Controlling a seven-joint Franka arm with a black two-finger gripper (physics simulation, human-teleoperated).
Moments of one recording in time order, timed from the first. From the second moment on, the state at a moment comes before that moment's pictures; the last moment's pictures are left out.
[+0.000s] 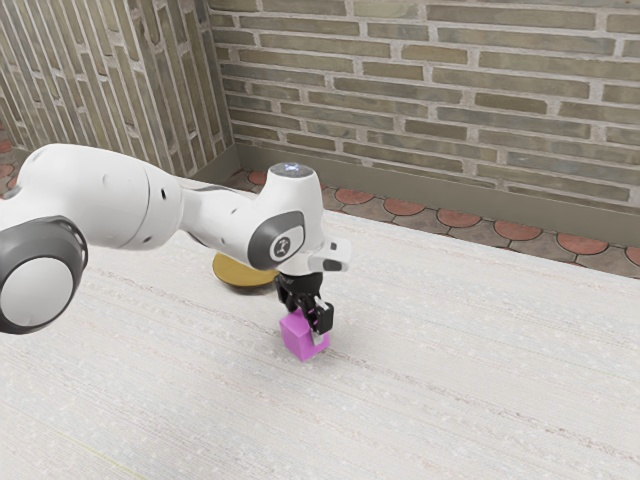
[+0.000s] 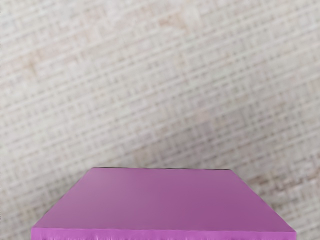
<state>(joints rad) -0.21 0.54 0.03 -1.75 -0.01 2.23 0.20</state>
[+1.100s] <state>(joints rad) -0.03 0.52 0.01 -1.57 0.01 2.11 0.24</state>
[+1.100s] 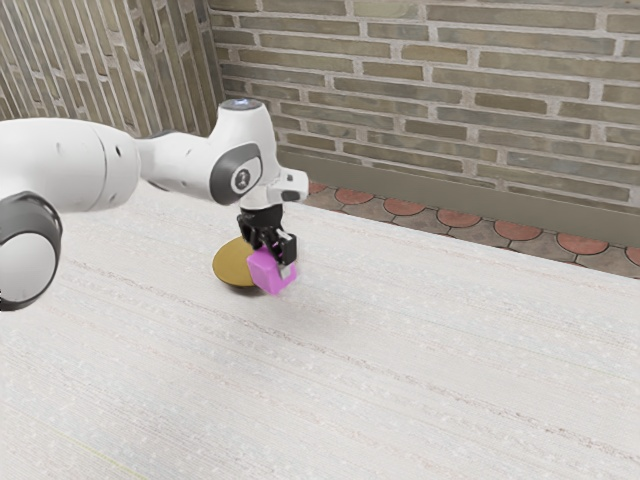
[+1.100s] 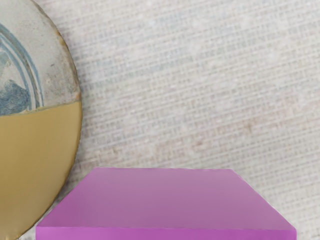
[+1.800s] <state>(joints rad) 0.27 0.72 -0.24 -1.30 0.25 1.99 0.33</state>
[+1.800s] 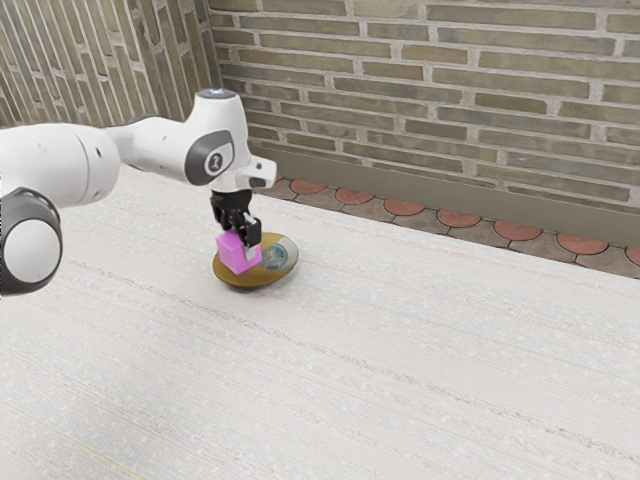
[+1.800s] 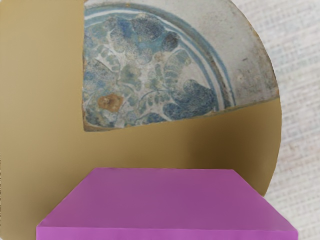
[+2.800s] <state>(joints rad) 0.26 0.77 -0.27 -1.18 0.32 1.92 0.46</state>
